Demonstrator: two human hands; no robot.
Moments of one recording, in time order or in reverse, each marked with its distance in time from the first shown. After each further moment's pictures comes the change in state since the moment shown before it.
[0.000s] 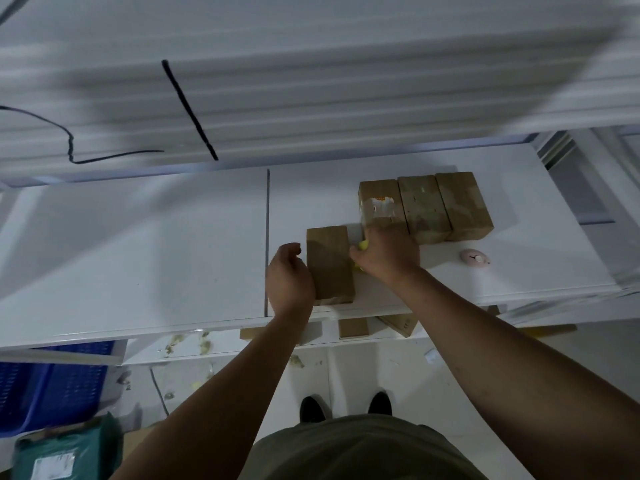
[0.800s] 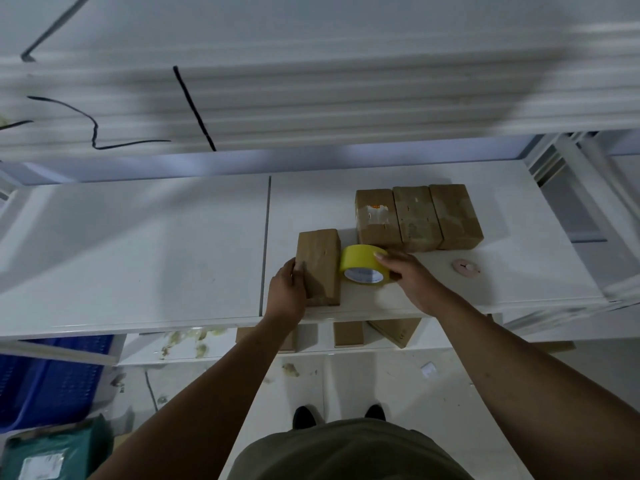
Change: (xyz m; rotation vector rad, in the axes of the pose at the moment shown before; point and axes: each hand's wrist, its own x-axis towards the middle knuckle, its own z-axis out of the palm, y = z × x) left_hand -0.008 -0.022 -0.003 0.010 -0.276 0.038; right_hand -0.021 0.075 0.017 1.323 -0.409 0.170
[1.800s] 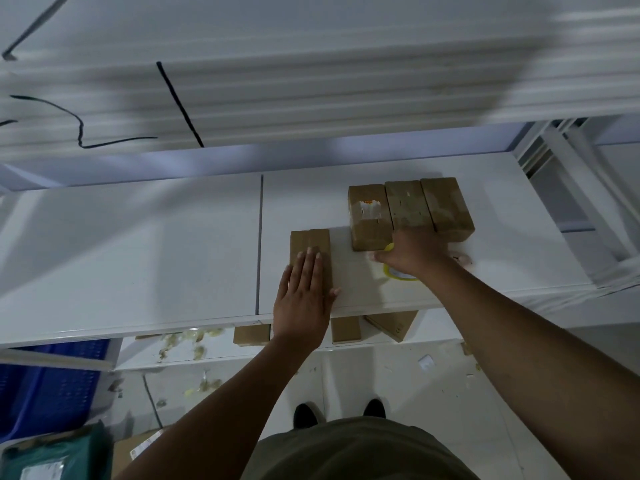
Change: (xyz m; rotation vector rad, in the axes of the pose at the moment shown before) left_hand -0.034 -0.007 0.021 0.796 -0.069 0.472; right_hand 0.014 -0.041 -0.011 -1.387 0.288 -0.015
